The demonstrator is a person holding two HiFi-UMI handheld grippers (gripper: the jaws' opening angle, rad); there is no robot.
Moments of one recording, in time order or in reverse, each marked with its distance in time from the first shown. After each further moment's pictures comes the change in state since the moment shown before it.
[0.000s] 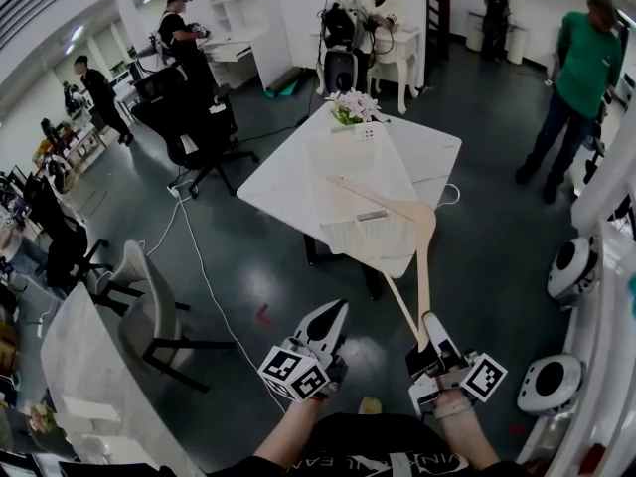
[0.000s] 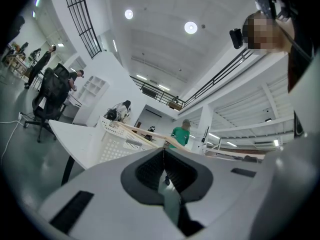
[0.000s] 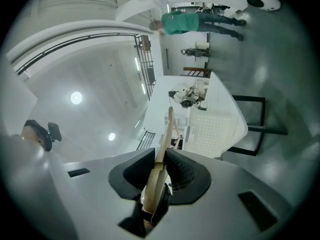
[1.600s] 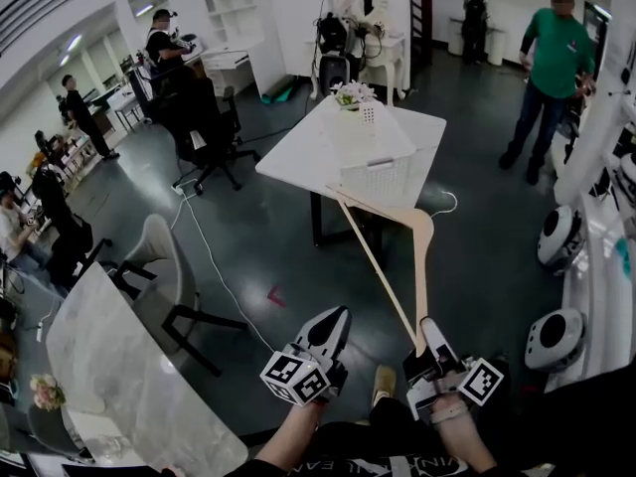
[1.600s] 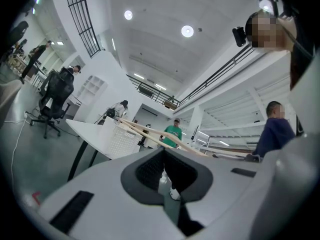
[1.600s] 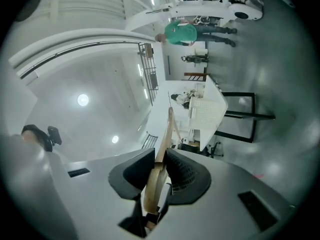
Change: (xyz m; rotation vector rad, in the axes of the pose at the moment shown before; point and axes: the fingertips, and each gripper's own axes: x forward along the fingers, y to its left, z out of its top) left arm -0.224 -0.075 -0.026 -0.010 0.024 -0.049; right arm -0.154 0.088 -0.175 0.010 -0.075 0.016
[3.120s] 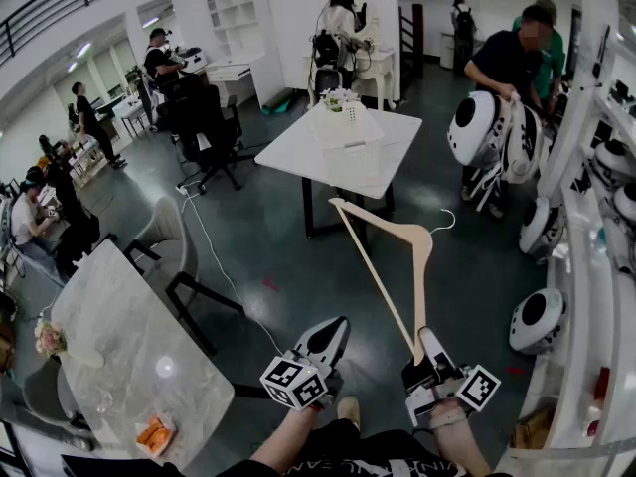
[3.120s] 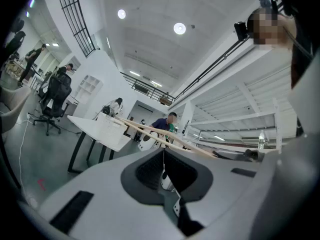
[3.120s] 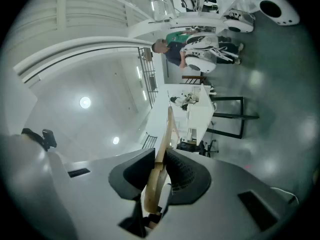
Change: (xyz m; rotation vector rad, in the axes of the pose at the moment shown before) left arm -0.120 -0.171 -0.067 0.028 0.044 -0.026; right arm -0.207 0.077 -0.029 0.010 -0.016 -0.023
